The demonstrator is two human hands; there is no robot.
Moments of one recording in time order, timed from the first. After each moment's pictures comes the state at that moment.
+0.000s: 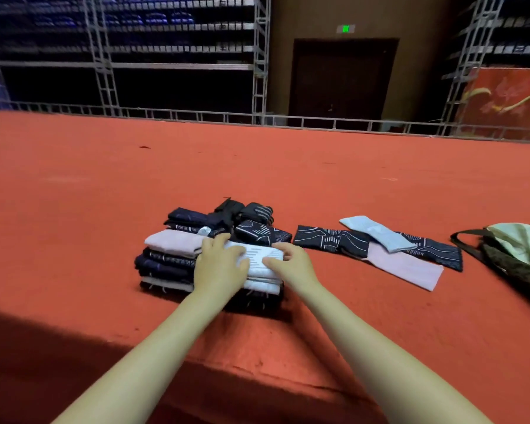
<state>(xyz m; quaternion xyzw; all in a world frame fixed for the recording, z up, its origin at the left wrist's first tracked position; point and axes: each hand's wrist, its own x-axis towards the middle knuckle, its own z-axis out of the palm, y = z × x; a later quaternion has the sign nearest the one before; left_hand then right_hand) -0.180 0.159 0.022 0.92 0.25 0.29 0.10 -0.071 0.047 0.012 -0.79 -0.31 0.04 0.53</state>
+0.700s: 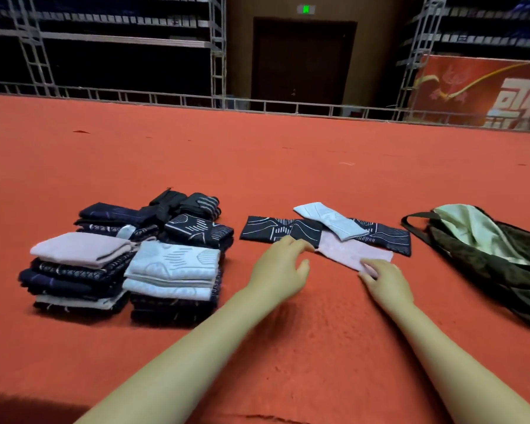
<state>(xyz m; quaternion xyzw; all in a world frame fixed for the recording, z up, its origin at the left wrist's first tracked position) -0.044 0.023 0.011 0.93 -0.01 0.24 0.28 0.102 -0.184 -0.053 -0.95 -0.15 -0.11 0.25</state>
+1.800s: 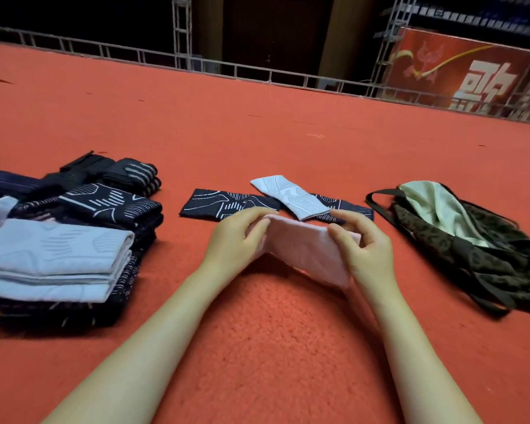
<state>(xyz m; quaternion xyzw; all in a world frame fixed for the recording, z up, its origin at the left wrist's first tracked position) 0.029 0.018 -0.022 0.84 -0.05 0.34 0.42 0.064 -0.186 0.006 -0.74 -0.25 -0.17 0.60</state>
